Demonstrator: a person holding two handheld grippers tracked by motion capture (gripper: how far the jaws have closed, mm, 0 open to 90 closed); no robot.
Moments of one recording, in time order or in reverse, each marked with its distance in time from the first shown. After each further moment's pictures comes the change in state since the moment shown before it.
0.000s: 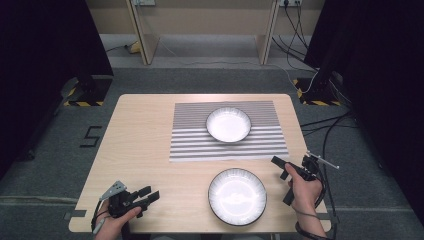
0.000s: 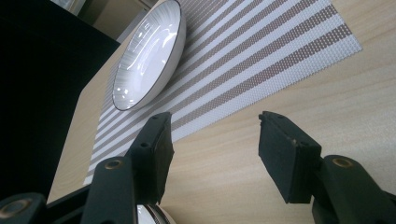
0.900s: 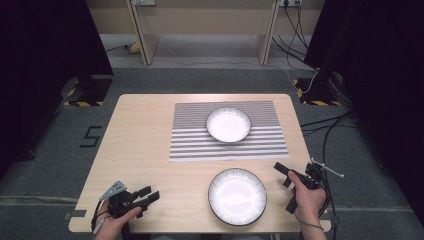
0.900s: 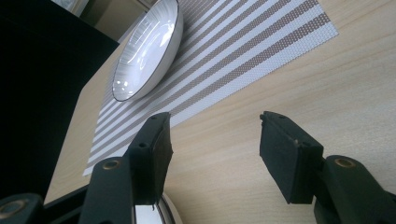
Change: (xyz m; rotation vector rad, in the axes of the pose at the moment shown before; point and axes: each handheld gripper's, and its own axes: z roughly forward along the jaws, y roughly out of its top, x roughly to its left) left arm 0.000 0.000 0.000 0.000 -0.001 0.000; right arm -0.007 -0.015 -0.017 -0.018 0.003 -0.011
